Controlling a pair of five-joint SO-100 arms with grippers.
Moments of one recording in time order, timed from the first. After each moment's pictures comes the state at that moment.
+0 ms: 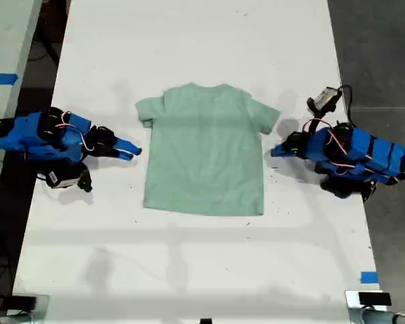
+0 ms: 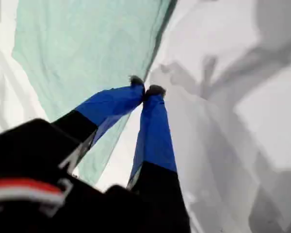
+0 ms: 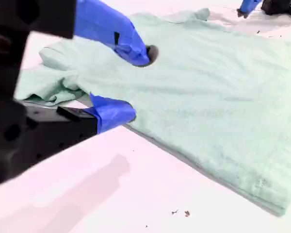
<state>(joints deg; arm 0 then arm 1) -5.4 206.1 184.0 61.3 -6.0 22.7 200.6 175.1 75.8 -9.0</state>
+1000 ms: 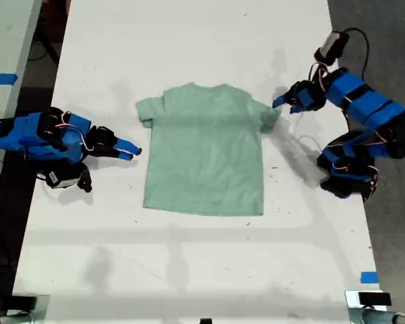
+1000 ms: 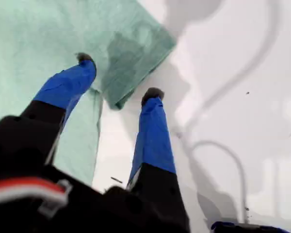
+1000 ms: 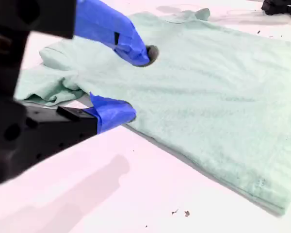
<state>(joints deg) -5.4 206.1 184.0 61.3 -6.0 60.4 130.0 127.2 68.5 -37.6</state>
